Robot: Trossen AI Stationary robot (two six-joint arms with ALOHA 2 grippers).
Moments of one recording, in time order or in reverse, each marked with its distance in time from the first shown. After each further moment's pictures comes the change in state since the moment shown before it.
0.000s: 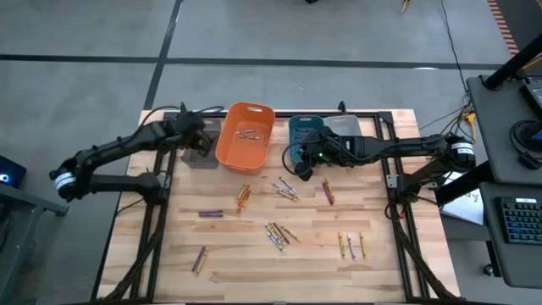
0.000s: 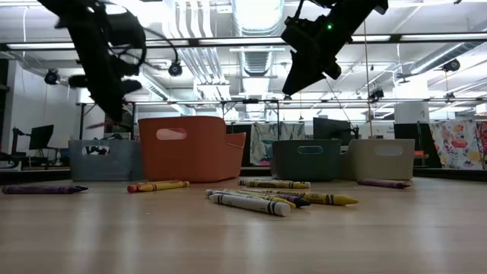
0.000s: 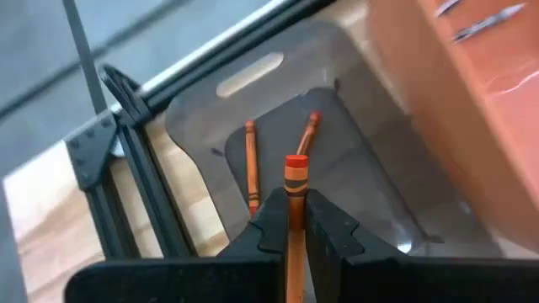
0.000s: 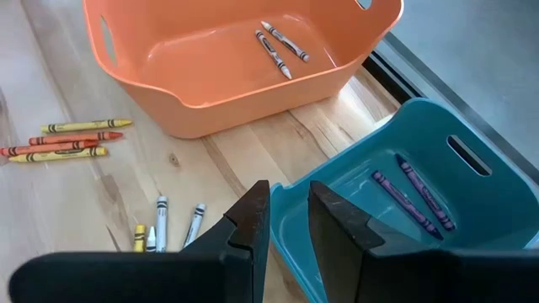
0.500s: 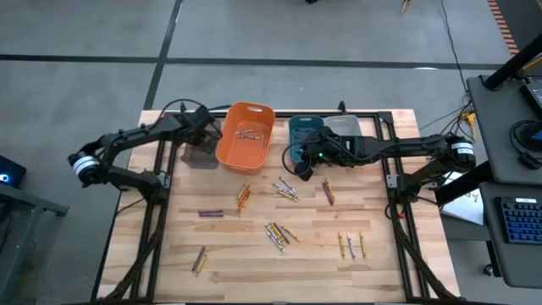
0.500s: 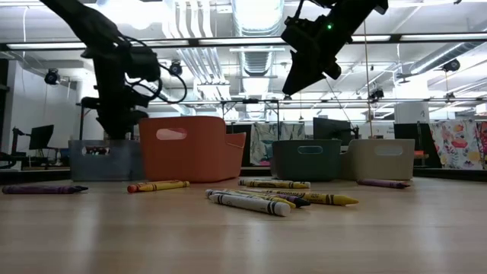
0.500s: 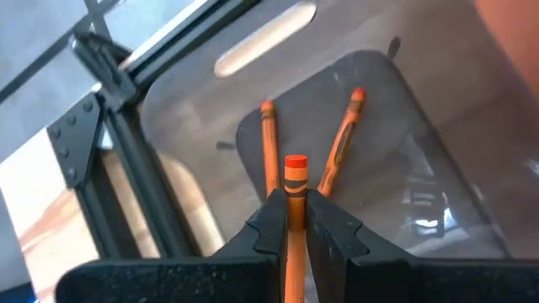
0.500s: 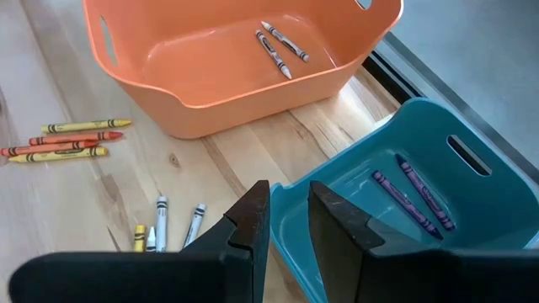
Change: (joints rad) left arm 0.116 0.250 -0.001 0.120 0.009 0.099; right arm 0.000 0.000 0.000 0.000 0.000 0.000
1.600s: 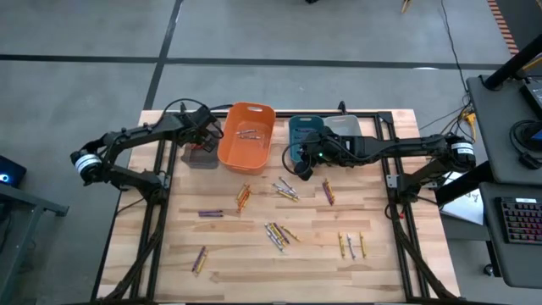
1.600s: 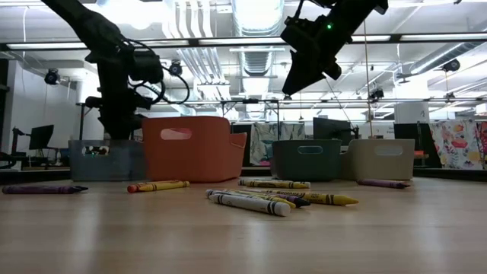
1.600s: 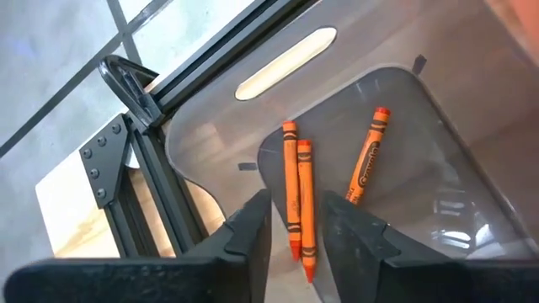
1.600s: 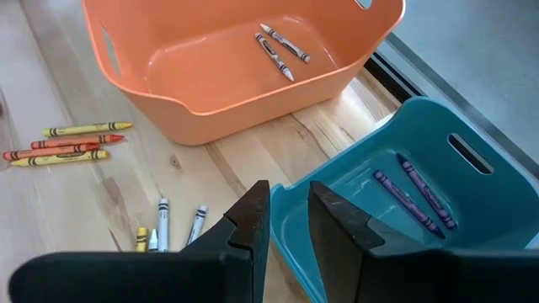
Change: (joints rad) left arm -0.005 0.018 0.000 0.035 -0.071 0.044; right arm 0.000 0.000 0.000 0.002 0.000 0.012
